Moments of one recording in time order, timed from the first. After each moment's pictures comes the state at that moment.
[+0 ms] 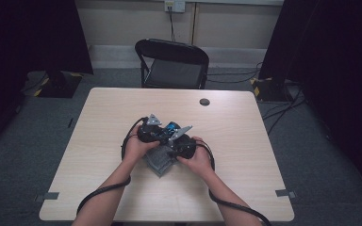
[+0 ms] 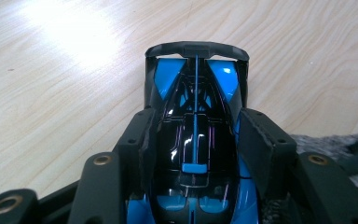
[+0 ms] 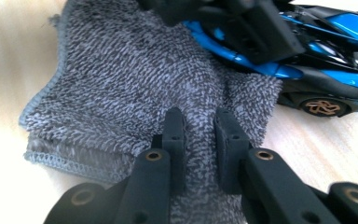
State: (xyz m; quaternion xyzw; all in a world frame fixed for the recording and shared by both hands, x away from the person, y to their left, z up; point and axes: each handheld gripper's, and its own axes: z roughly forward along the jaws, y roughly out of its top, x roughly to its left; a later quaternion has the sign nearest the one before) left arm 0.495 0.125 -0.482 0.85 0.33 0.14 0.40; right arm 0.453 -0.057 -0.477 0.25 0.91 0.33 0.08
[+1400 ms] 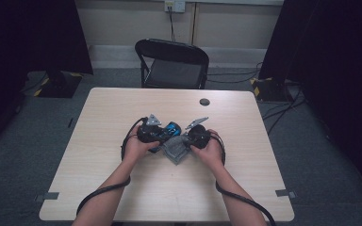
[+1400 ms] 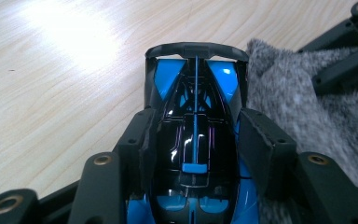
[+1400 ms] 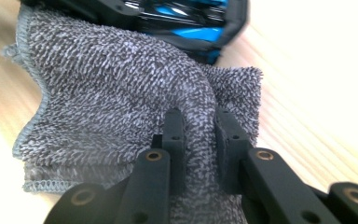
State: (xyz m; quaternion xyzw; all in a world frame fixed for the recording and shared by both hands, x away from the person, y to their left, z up) left arm 0.495 0.126 -0.482 0.85 0.32 0.15 0.39; right arm 0.484 -0.104 -0.474 0.34 0.88 0.30 0.12
